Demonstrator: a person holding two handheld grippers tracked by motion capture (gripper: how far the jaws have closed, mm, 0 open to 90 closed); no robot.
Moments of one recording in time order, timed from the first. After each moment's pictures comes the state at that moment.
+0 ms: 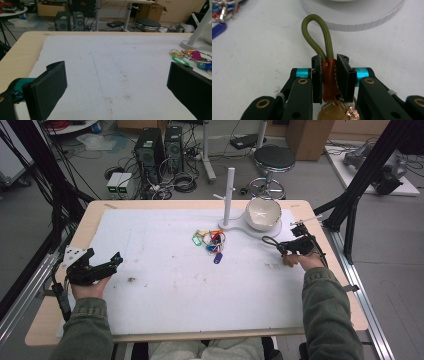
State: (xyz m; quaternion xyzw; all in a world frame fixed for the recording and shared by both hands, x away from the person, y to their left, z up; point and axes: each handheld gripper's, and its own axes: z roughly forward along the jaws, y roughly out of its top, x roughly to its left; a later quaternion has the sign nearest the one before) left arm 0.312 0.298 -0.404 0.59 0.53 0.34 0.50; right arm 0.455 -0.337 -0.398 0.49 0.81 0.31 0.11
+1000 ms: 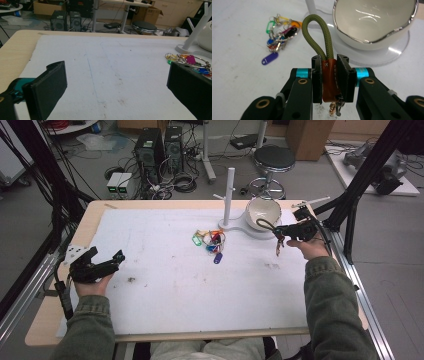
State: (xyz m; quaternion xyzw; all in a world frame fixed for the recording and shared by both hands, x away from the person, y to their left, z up) left arm 0.318 0.295 -0.404 0.59 0.53 0.33 0.51; right arm 0.439 -0.310 -0.318 0.46 0.80 0.37 0.11
